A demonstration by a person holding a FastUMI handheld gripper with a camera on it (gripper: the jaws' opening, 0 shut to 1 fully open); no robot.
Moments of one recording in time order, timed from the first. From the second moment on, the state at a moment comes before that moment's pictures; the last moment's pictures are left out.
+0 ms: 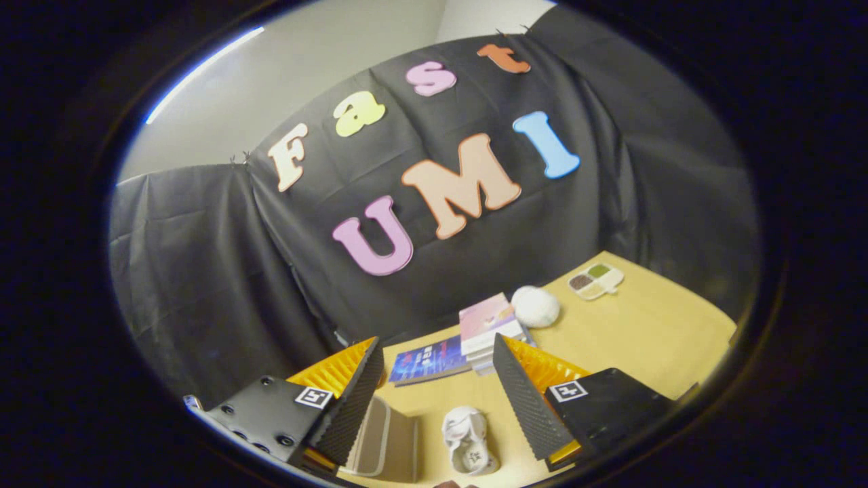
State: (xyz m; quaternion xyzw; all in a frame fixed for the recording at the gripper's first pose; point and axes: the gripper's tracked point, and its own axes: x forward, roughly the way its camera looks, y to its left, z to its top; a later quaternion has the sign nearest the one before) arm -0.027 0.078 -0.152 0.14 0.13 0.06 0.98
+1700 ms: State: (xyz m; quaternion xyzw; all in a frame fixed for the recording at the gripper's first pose) arm -0.131 0.232 -0.391 0.60 0.50 0.13 0.61
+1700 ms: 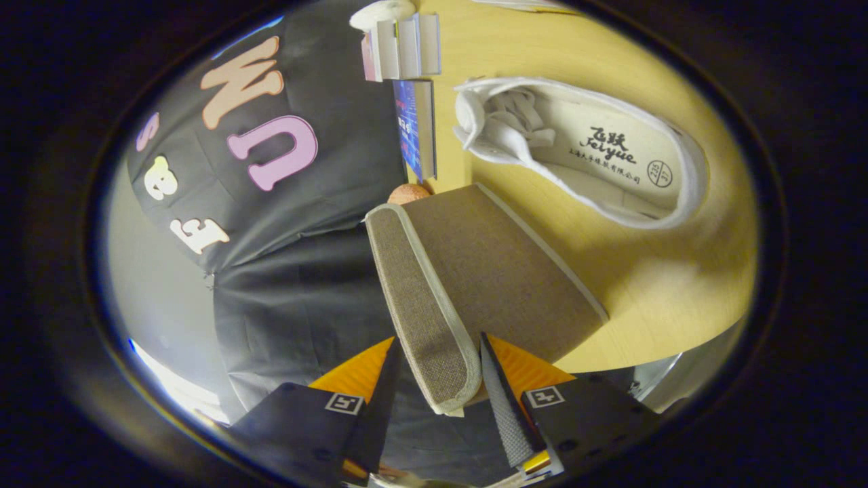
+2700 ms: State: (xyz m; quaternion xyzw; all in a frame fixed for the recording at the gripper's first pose) arm -0.133 0.263 -0.312 0.50 0.47 0.24 0.69
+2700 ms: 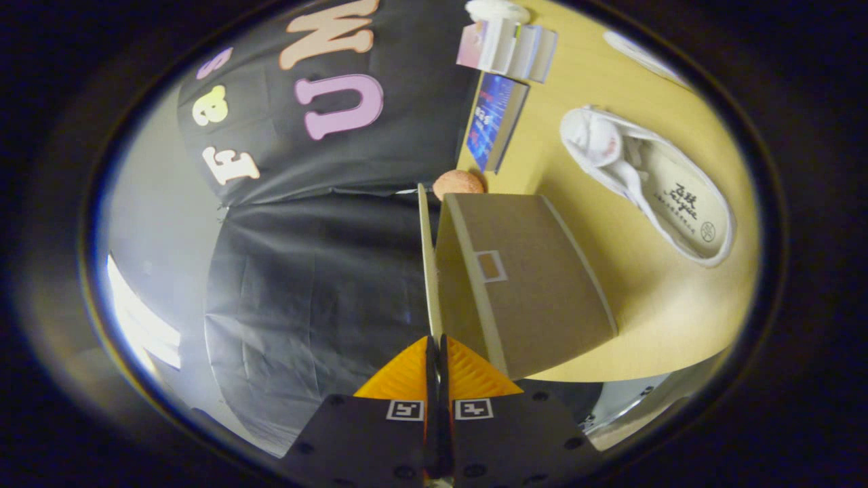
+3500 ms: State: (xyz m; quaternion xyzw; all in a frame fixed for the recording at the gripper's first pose) arm -0.136 0.432 -0.222 0.35 0.44 0.40 0.72
